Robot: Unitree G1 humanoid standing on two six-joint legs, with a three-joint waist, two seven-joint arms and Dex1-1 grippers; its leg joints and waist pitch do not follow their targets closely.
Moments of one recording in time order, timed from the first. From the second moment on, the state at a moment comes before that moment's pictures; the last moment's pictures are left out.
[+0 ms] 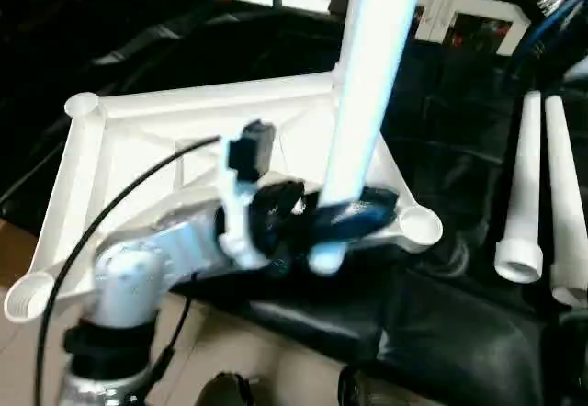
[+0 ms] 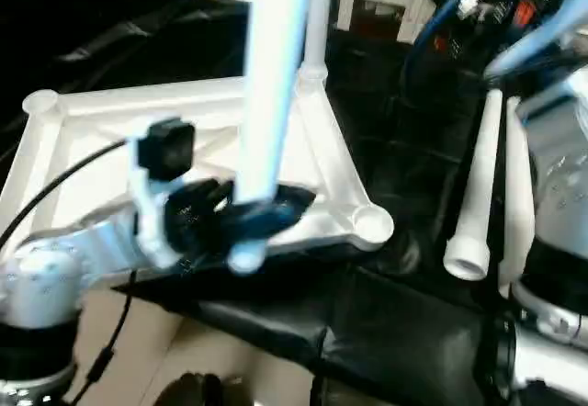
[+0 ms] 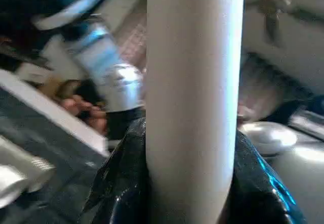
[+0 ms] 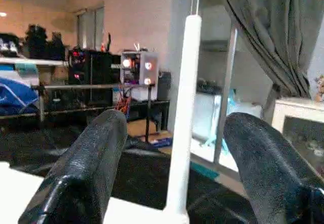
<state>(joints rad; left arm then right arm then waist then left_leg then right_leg) -0.42 0.23 0.00 -0.31 -1.21 1.03 -0.94 -0.68 -0.51 -0.36 -0.15 0.53 0.51 0.52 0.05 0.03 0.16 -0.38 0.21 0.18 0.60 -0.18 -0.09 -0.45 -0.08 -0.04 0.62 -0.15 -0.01</state>
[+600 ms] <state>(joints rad) -0.40 0.30 -0.01 -0.33 -1.26 1.06 -0.99 -0.68 -0.62 -0.23 -0.15 0.29 0.12 0.62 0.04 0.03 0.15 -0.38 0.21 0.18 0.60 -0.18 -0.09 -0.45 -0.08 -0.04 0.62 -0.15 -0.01</state>
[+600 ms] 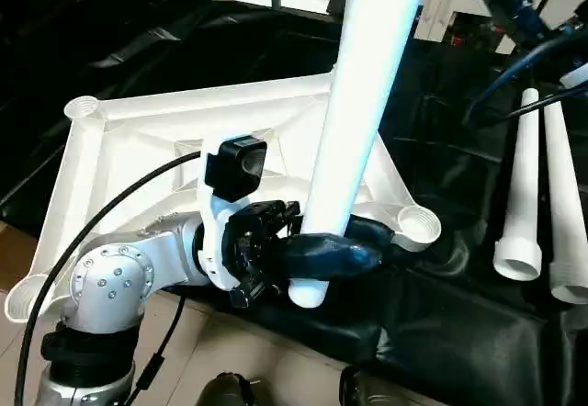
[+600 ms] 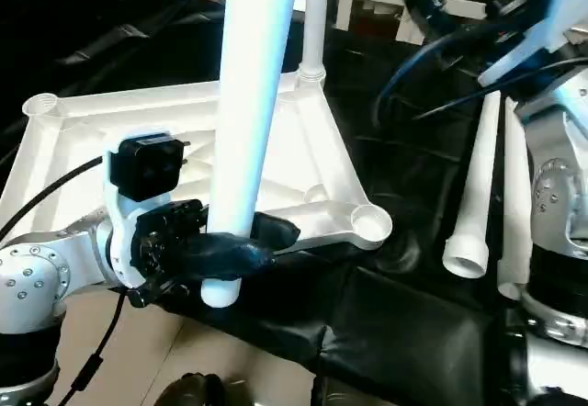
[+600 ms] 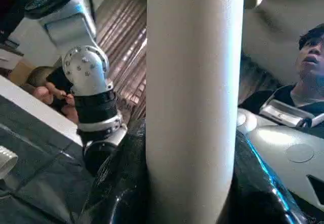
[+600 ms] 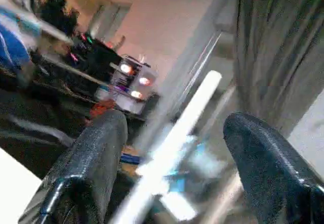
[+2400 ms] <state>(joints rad) -0.61 0.46 -0.20 -0.07 -0.63 0.96 -0.71 -1.03 -0.84 0.28 0.75 -0.84 -0.86 -0.01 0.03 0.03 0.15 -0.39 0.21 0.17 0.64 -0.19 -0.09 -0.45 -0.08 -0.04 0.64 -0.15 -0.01</state>
